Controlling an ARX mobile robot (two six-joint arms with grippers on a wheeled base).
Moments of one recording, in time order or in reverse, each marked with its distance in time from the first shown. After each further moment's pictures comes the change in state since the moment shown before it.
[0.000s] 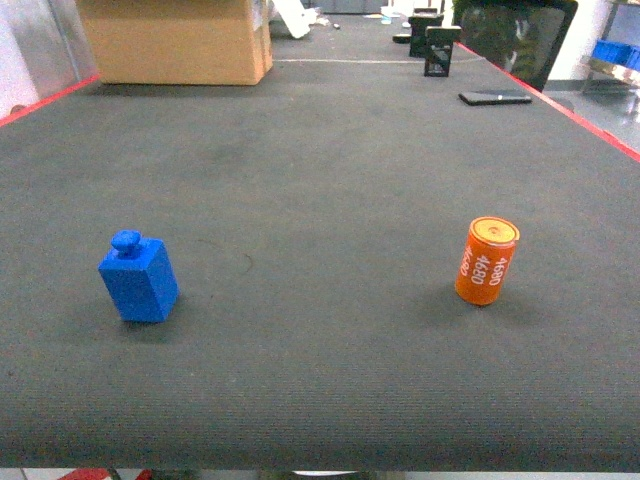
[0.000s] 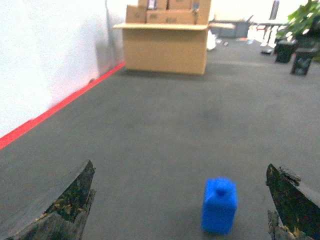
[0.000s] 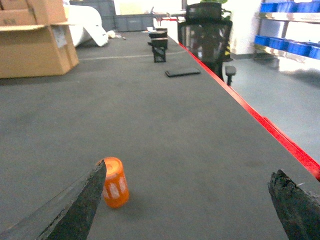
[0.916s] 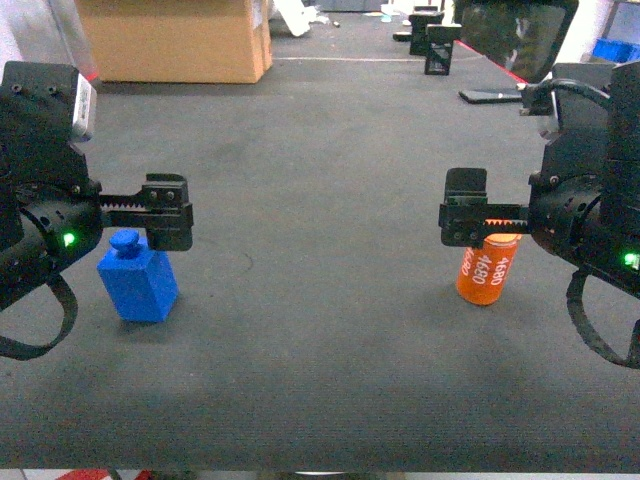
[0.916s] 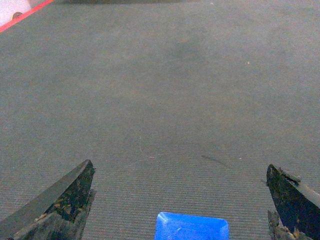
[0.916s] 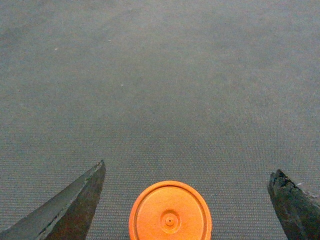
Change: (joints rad) left arm 0.012 1.075 0.584 0.217 0.117 -0.033; right arm -0.011 1.231 0.750 0.179 -0.194 0.053
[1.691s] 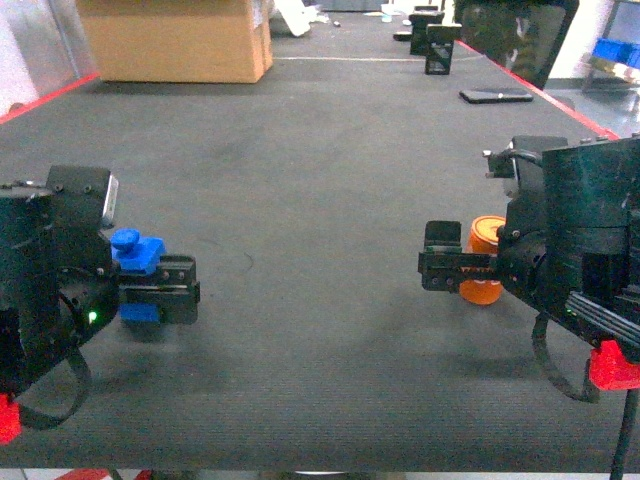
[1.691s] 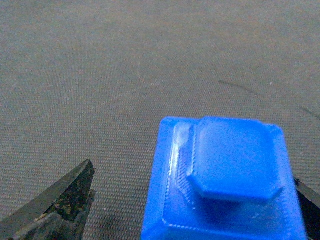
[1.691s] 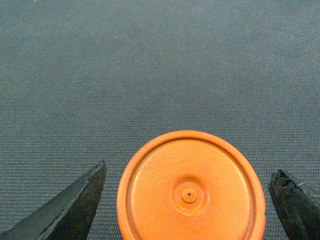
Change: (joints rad) left arm 0.006 0.185 -0.003 0.028 -0.003 -0.023; right arm 0.011 0.152 0.055 -0.006 -0.001 0.048
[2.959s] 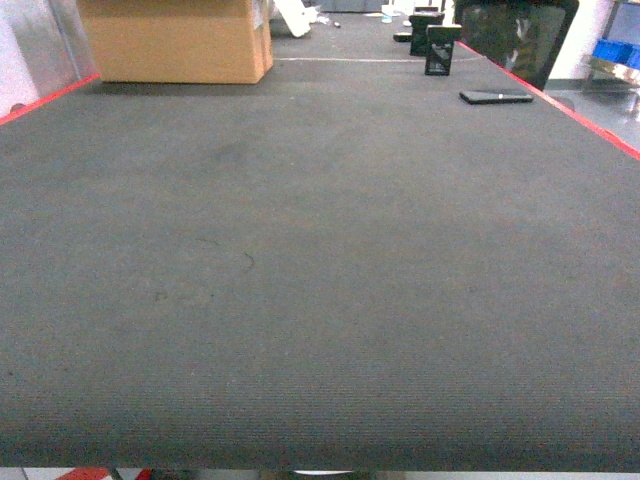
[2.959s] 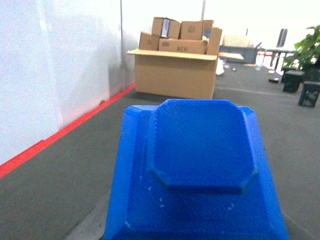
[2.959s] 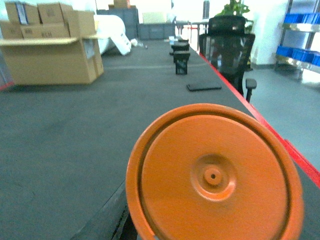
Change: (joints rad) left arm 0.003 -1.307 -0.475 -0.288 -0.130 0.050; right arm 0.087 -1.426 -0.624 -0.337 0.176 -0.126
